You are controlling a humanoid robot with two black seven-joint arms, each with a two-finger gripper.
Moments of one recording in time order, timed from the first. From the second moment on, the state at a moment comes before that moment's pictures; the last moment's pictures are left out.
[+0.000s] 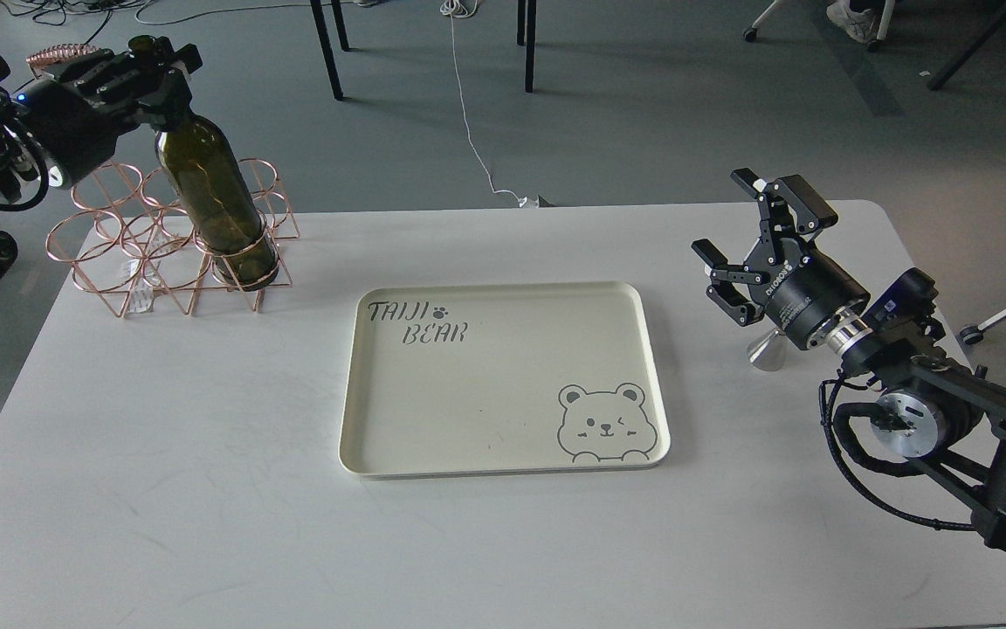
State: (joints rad) left arm -0.87 0.65 -0.79 -0.76 1.86 0.06 -0.49; right arm 0.63 -0.57 0.46 1.15 -0.21 0.17 0.49
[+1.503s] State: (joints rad) left arm -1.05 0.72 -0.80 -1.03 1.37 0.02 -0.49; right arm 0.61 -0.54 0.50 1.15 -0.23 0.13 0.49
